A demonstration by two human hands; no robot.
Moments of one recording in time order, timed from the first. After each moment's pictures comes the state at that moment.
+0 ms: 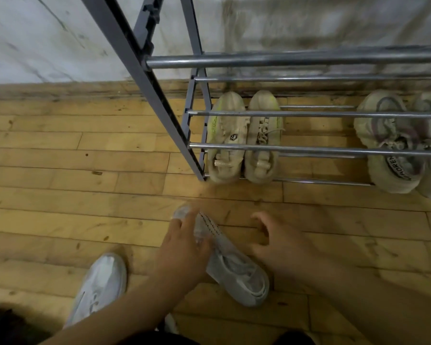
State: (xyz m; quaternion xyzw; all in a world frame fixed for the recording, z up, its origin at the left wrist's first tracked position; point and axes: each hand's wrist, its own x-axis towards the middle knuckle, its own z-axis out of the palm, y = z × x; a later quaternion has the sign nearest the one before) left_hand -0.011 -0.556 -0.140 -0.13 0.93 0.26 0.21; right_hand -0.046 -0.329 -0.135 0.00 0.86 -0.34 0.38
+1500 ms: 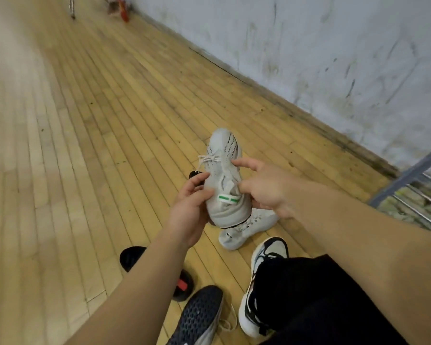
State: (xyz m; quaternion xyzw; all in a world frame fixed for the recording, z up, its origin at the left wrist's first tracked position) left_hand 0.318 -0.736 0.107 -0.39 0.38 0.80 -0.26; right_hand 0.163 -0.654 0.177 -0.23 0.73 -0.42 0.50
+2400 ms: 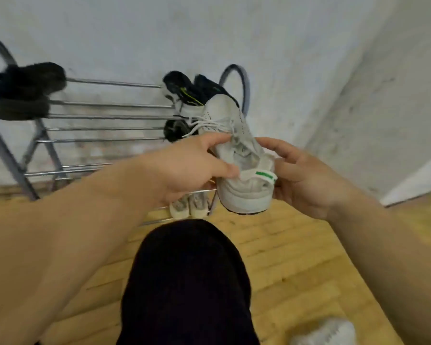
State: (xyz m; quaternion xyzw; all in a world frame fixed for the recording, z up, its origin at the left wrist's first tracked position) left_hand 0.084 -0.262 0.320 0.20 0.69 0.62 0.31; right_hand 0.172 -0.061 0.321 0.10 0.74 -0.67 0.01
